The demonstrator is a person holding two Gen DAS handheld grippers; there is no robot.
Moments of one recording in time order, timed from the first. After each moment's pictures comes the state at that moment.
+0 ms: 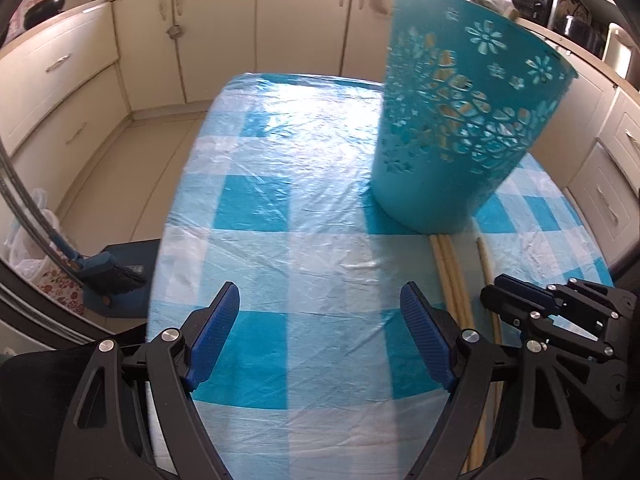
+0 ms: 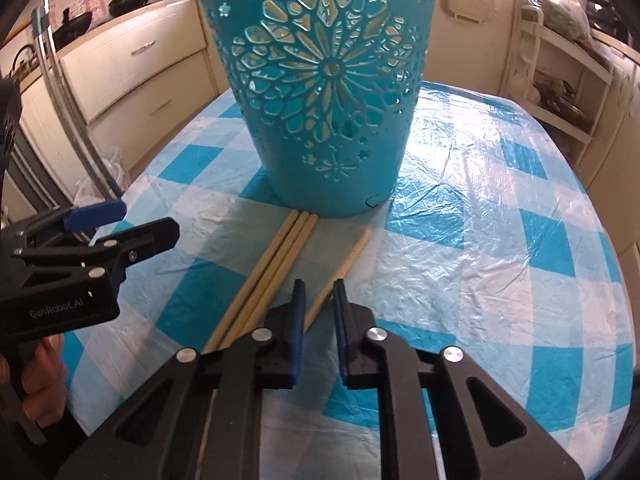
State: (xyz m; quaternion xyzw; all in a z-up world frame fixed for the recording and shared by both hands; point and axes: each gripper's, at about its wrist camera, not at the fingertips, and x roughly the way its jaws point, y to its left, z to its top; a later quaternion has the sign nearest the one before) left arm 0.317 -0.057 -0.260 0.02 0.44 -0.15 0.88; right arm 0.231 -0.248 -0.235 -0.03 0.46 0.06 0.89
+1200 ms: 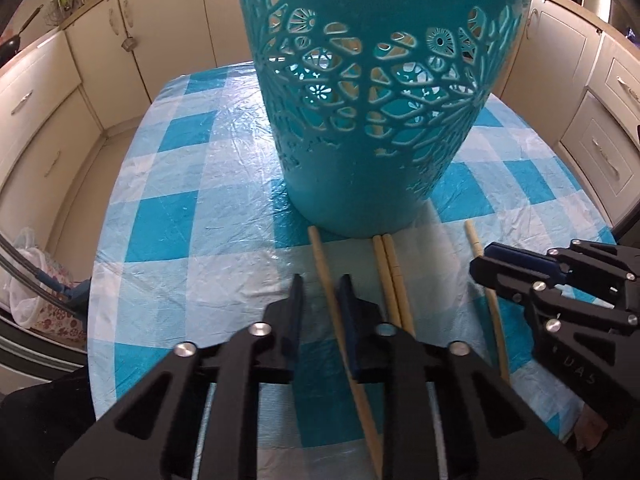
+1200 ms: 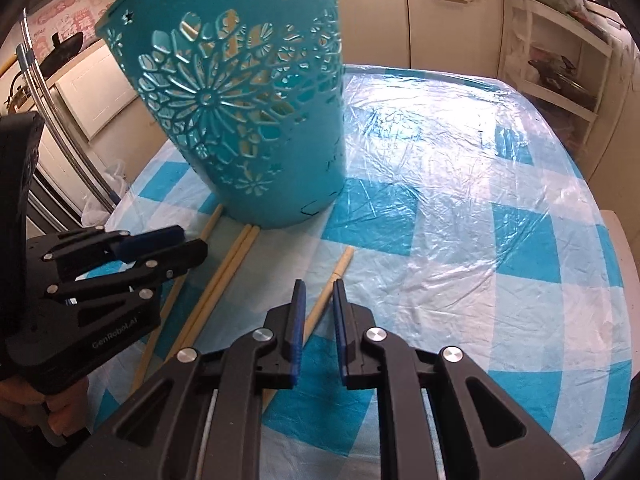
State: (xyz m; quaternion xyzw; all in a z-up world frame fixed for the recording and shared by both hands) left arm 0.326 -0.132 -0.269 0.08 0.47 -0.17 0.86; right arm 0.252 -0.288 -0.231 0.01 0.47 0.09 0.88
